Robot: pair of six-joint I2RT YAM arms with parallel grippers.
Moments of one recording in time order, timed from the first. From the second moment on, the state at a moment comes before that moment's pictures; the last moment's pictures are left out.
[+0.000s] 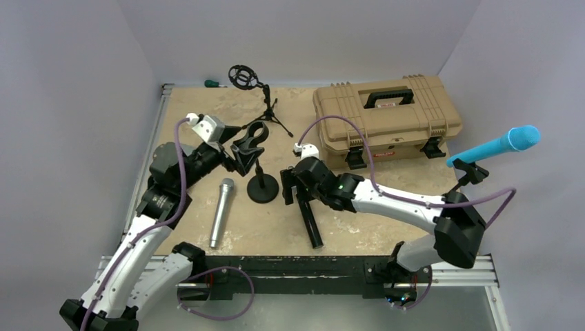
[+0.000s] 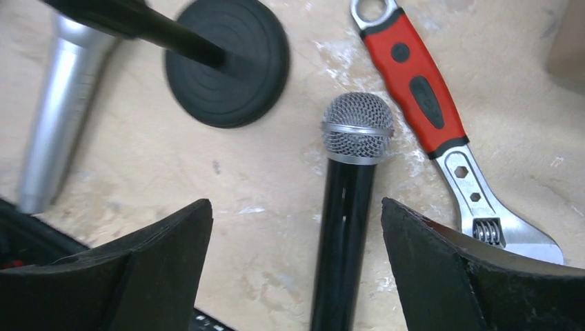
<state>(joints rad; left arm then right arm) -0.39 0.77 0.82 -0.02 0.39 -0.09 1.00 1.46 0.97 -0.33 0.29 0.59</state>
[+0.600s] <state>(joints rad) -0.39 0.67 0.96 -0.03 0.04 -0.02 0.89 1.32 1.34 -0.17 0.00 0.68</state>
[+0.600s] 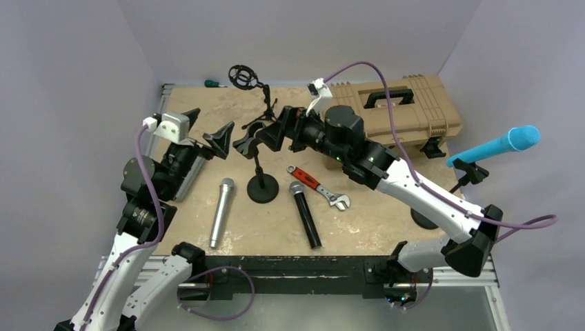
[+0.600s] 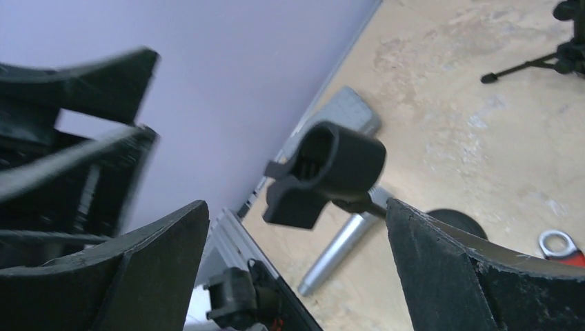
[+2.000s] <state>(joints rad) -0.39 0.61 0.87 -0.03 -0.09 0.07 0.87 1.53 1.22 0.11 -0.07 0.79</state>
